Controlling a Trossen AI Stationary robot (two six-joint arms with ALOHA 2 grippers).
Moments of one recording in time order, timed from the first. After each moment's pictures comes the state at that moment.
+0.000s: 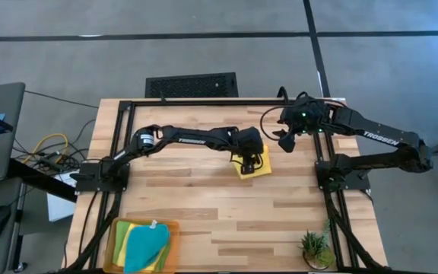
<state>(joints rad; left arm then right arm) 0.14 2.35 1.91 -0.42 0.05 0.16 -0.39 0.98 0.97 -0.81 0.03 -0.02</state>
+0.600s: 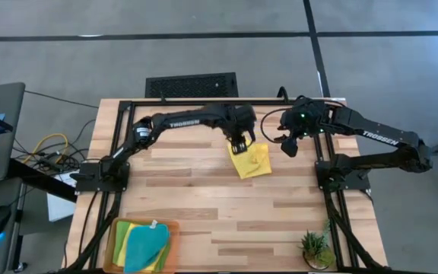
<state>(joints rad) 0.24 2.31 2.21 -1.02 -0.03 0.03 -0.39 0.99 0.97 -0.87 -0.08 -0.03</state>
